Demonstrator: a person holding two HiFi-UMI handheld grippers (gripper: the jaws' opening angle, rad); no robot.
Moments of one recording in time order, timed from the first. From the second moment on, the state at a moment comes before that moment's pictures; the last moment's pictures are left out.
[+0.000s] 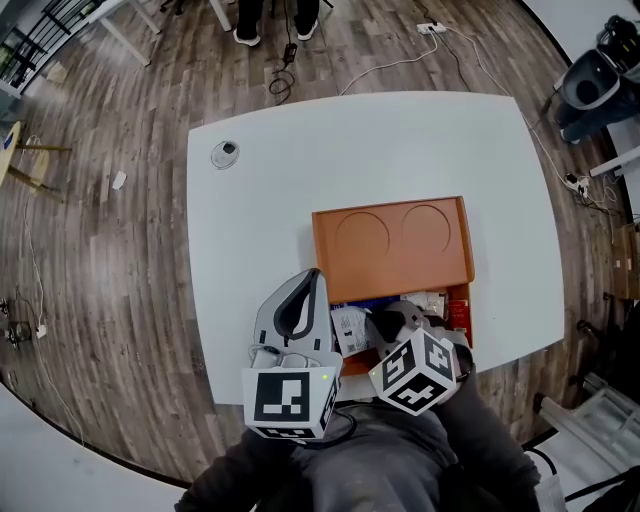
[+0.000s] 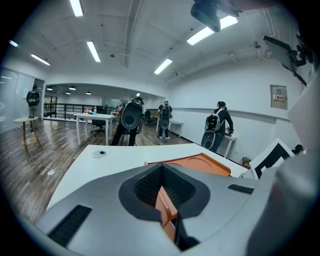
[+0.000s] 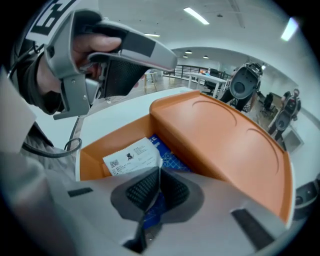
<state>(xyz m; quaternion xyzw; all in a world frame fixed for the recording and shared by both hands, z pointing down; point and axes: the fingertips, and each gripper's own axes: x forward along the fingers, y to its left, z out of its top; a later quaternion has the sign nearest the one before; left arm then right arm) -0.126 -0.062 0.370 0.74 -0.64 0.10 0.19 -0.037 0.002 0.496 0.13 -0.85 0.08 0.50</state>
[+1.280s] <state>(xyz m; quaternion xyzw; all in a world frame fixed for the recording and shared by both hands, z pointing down) -0.132 -0.066 0.293 0.73 -0.66 0.07 0.12 -0.057 -0.084 0.340 0.24 -0.90 -0.01 0.36</state>
